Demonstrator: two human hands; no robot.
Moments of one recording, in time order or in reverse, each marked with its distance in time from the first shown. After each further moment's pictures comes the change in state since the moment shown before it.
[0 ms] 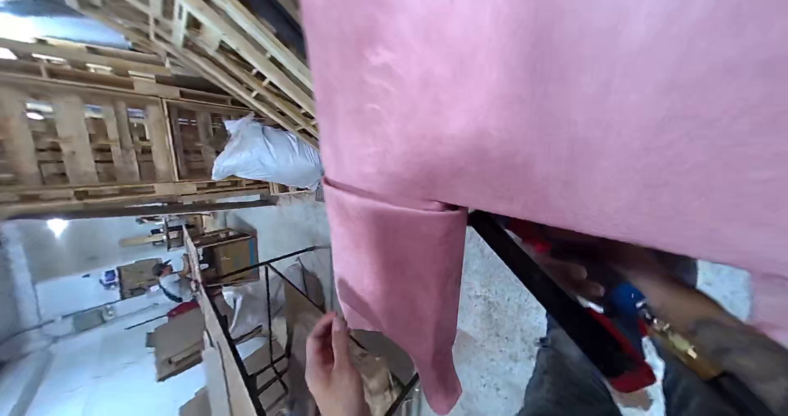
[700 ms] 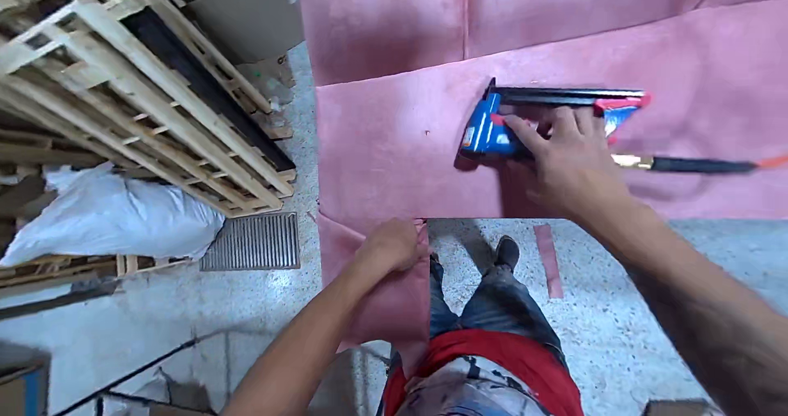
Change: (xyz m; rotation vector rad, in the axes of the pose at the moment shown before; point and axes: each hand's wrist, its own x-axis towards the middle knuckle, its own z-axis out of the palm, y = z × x) left_hand 0.135 0.239 0.096 1.031 -1.437 0.595; right_hand -0.093 -0.168 0.244 -2.192 1.208 -0.564
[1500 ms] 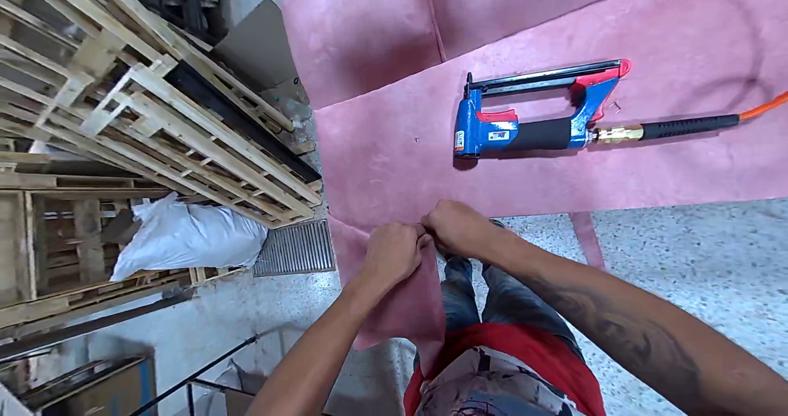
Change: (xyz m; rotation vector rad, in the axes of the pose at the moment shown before) left_hand -0.011 0.008 0.012 0.149 0.356 0.078; right_hand -0.007 -0.099 0.084 0.427 -0.600 -0.362
